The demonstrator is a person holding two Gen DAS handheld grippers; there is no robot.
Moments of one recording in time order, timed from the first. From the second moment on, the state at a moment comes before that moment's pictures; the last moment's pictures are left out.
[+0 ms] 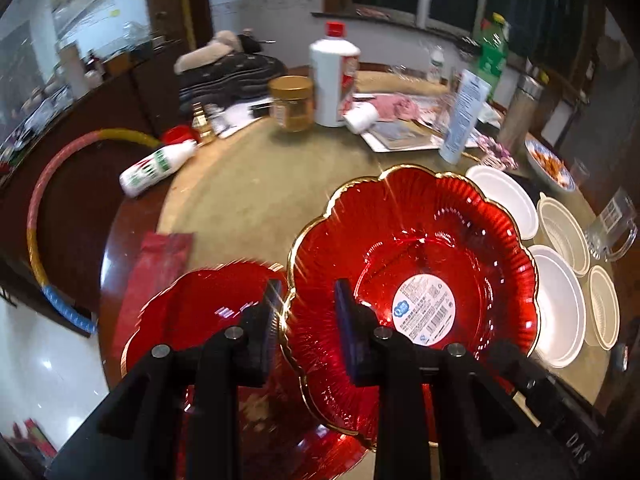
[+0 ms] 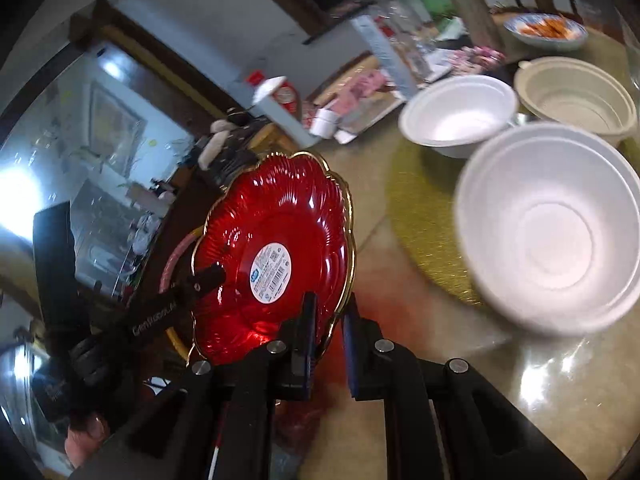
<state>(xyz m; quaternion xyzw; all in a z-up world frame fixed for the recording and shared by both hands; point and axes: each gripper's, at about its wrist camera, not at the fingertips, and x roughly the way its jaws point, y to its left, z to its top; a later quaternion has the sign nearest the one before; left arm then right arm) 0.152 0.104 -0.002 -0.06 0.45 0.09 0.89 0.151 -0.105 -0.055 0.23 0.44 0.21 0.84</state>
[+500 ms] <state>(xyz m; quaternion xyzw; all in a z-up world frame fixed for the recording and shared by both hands) 0.077 0.179 -0.037 -0.13 0.45 0.17 0.87 0.120 -0.004 -0.060 0.11 0.47 0.28 0.83</state>
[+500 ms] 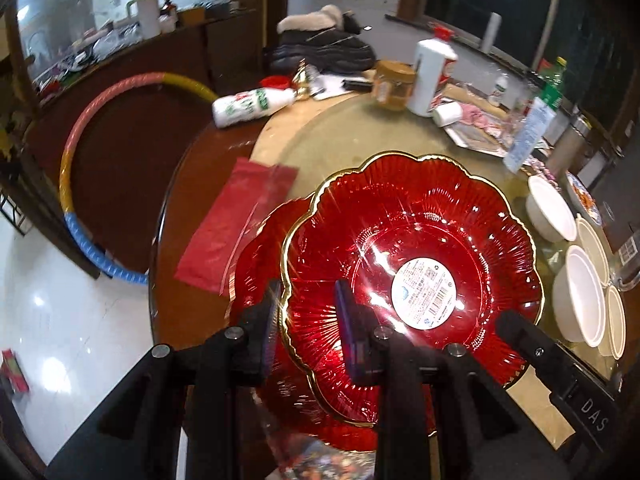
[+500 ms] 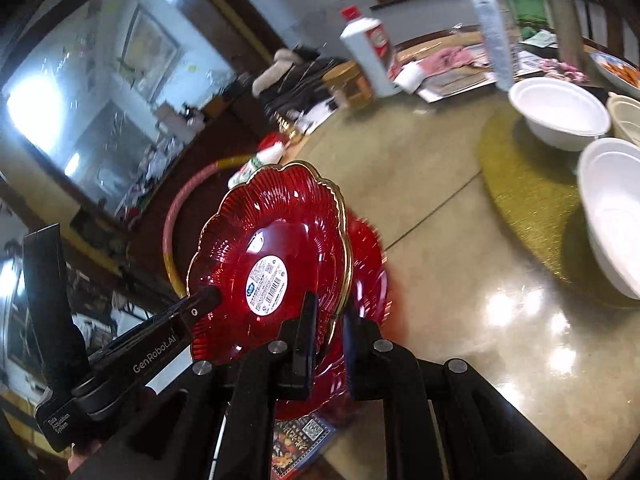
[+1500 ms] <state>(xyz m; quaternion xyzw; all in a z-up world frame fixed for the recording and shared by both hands) 0.080 0.184 -0.071 -0.15 0.50 0.15 0.84 0.127 0.036 -0.083 0.02 0.53 0.26 0.80</state>
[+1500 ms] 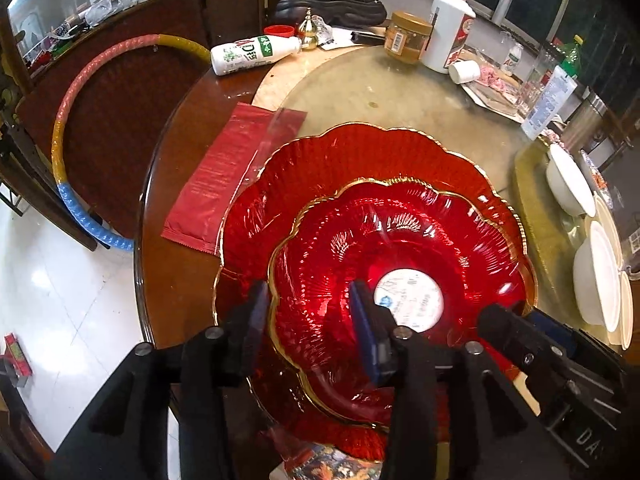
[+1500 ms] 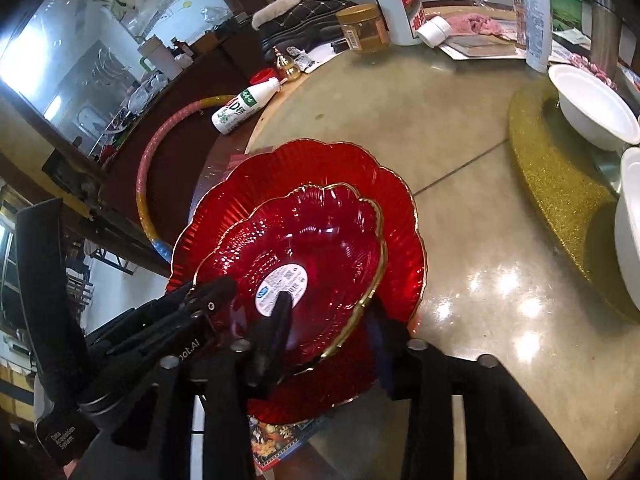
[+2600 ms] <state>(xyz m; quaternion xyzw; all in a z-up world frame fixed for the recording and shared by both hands) 0.136 -0.049 -0.034 -0.01 0.41 -0.12 0.90 0.092 -0.310 -0.040 0.28 0.36 0.14 0.88</state>
